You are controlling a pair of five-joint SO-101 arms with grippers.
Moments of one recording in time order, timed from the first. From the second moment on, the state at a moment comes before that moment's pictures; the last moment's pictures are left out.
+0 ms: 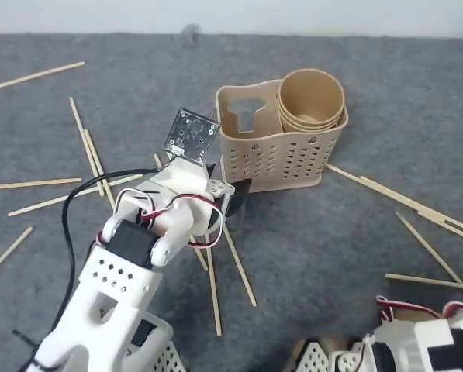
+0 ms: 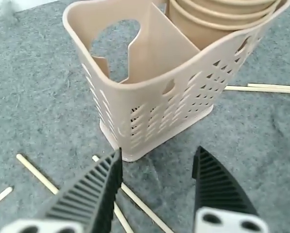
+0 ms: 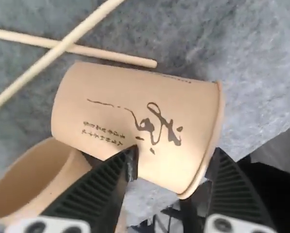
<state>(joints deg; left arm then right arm) 19.4 -48.9 49.2 56.5 6.2 77.5 -2.5 18.3 82.8 36.4</state>
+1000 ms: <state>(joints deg) 19.4 -48.9 49.2 56.5 6.2 53.2 -1.1 7.6 84.1 18.9</state>
